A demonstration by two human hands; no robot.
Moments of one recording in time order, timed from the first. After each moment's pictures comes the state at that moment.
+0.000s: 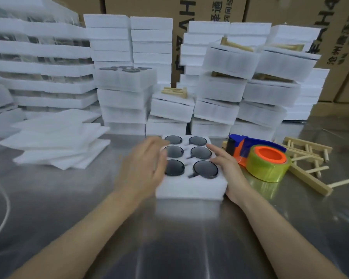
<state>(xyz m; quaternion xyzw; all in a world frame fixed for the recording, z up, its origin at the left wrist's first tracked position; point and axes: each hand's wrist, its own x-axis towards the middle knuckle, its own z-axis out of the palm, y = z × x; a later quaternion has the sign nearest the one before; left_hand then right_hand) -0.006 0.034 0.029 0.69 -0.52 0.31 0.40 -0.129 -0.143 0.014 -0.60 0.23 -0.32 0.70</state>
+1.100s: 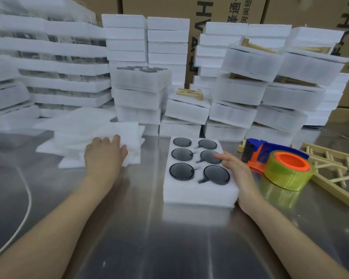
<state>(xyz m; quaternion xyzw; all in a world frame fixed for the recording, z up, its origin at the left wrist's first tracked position) 0.112 0.074 0.016 0.92 -0.25 0.27 0.10 -0.113 -0.134 0.005 -0.65 0.21 -0.38 0.63</state>
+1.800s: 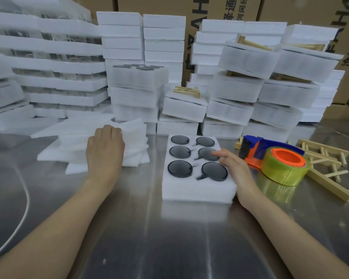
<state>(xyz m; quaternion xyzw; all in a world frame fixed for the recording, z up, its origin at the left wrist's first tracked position) 0.103 0.069 0.017 0.82 -0.31 0.45 0.19 -0.115 -0.136 0.007 -0.69 0.20 -0.37 0.59</state>
